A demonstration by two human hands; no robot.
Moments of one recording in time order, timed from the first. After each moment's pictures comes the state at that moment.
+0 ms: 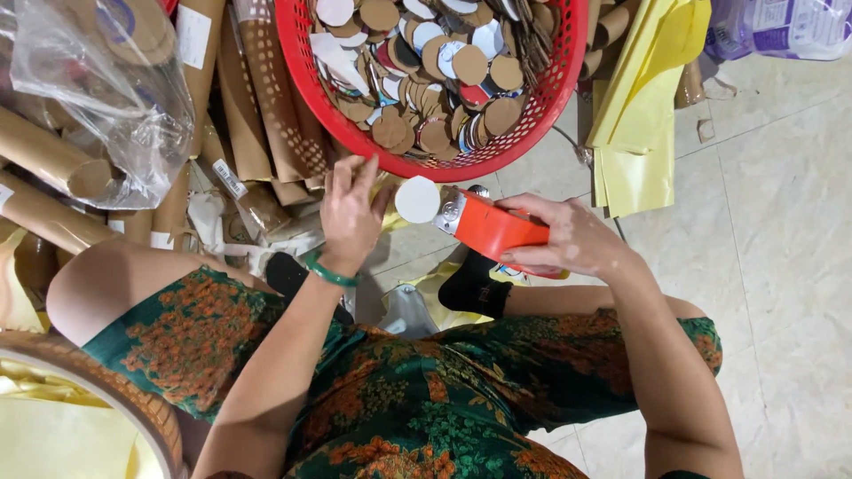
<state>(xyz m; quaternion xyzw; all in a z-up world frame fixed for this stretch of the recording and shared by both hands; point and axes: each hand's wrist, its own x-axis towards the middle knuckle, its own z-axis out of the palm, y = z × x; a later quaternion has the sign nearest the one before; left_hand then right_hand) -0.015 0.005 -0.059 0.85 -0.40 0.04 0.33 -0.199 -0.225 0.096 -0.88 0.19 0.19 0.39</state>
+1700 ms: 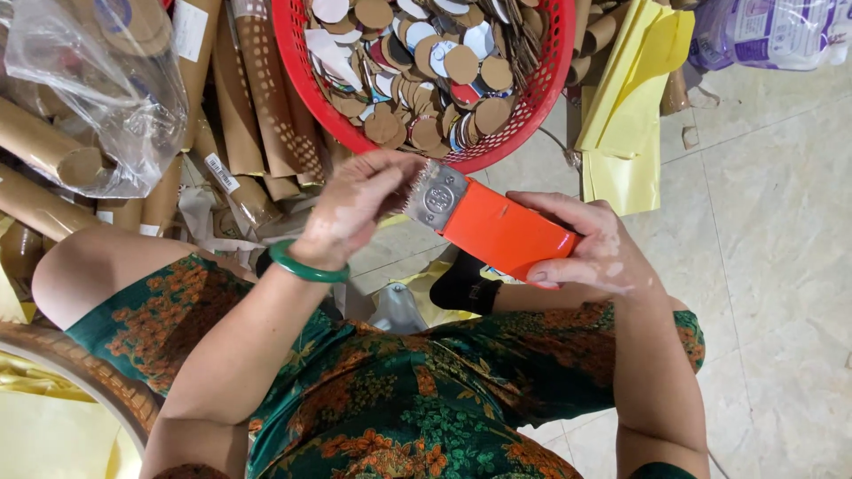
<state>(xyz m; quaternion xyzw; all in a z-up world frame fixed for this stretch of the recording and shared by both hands) -0.002 -0.012 0.006 0.36 -0.01 -0.57 0.74 -0.230 -0.223 0.144 -0.82 0.14 0.02 0.56</state>
